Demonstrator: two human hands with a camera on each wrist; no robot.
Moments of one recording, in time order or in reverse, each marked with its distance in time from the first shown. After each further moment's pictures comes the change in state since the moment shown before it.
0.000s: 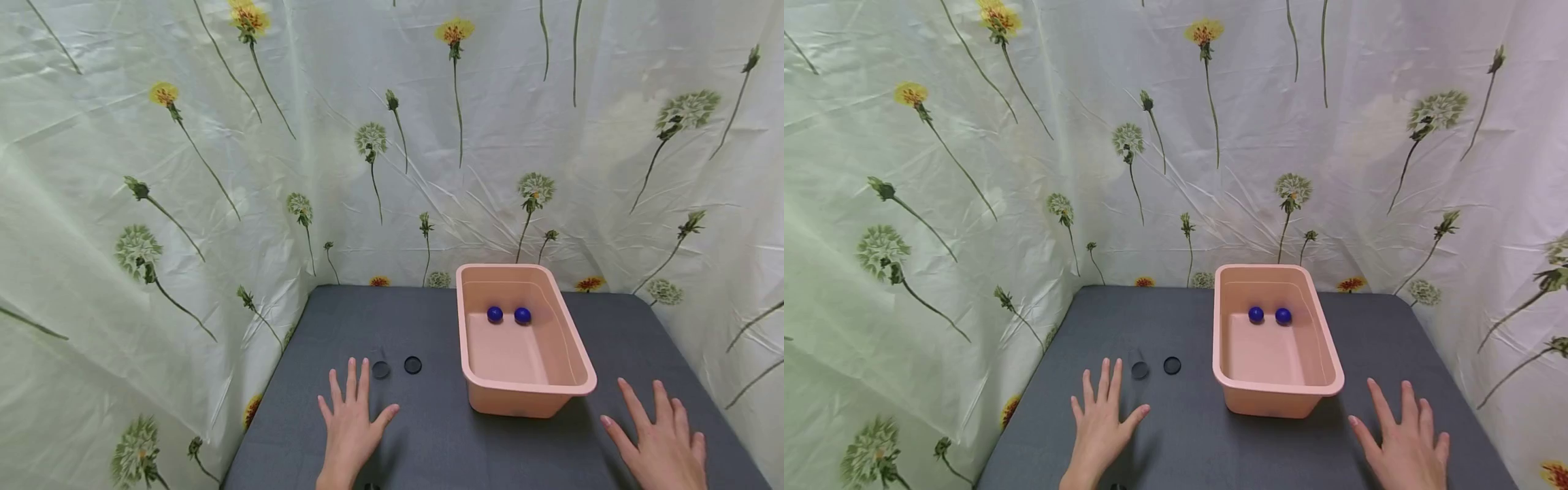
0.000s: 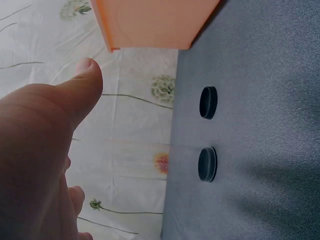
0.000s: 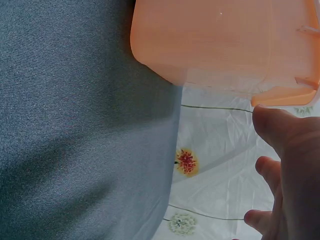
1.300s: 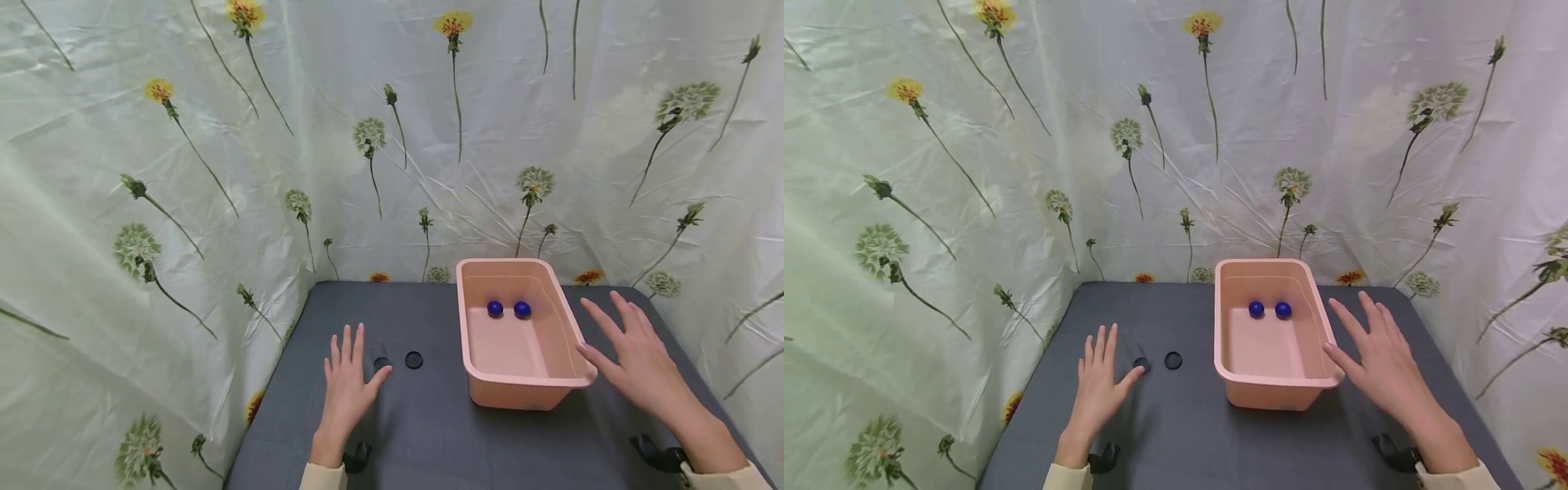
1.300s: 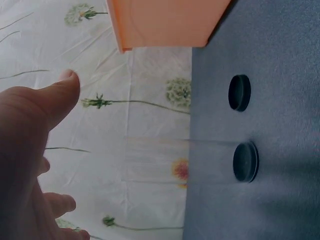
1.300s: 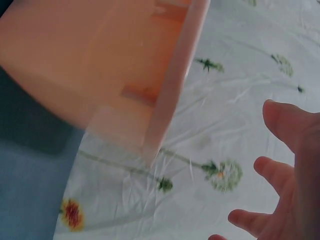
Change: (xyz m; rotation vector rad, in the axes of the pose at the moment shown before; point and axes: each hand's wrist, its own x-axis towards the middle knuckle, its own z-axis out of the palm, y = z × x) left_hand 0.046 -0.007 -0.020 -0.155 0.124 0.153; right_hand 0.069 -0.061 -0.086 0.147 0.148 -0.434
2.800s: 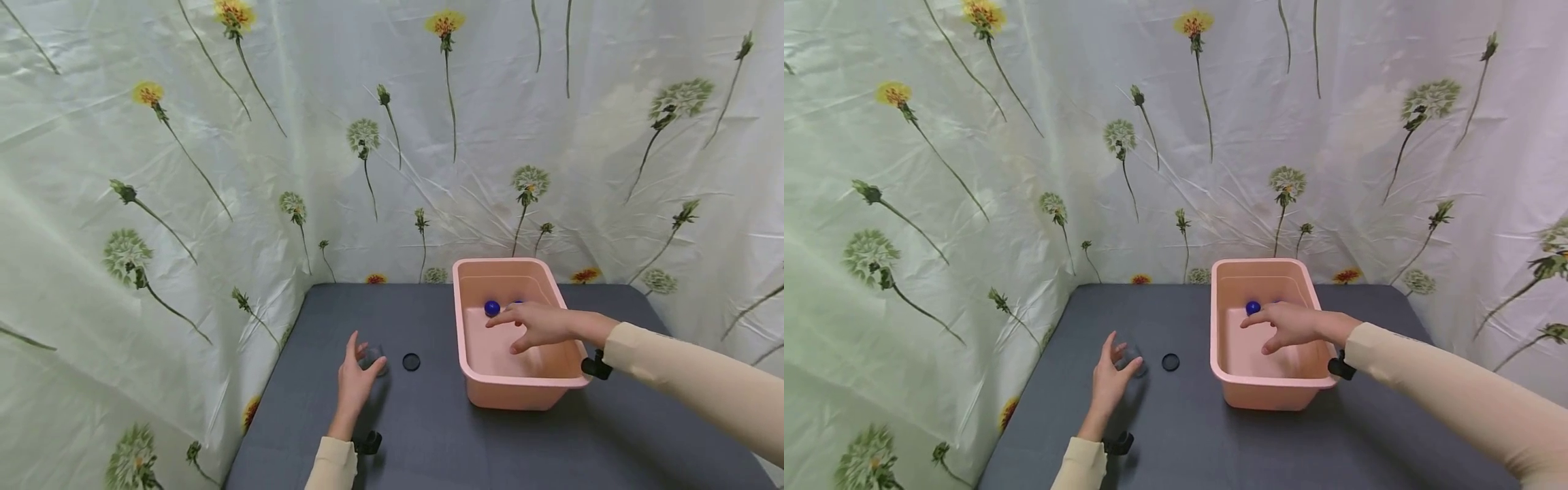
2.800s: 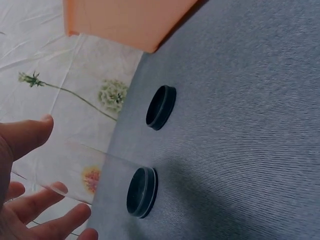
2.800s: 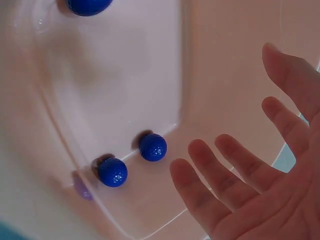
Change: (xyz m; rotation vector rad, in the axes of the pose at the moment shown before) left_hand 0.024 -0.033 0.067 -0.551 0.096 -0.247; right_hand 0.125 -0.034 0.054 0.230 -0.827 -0.330
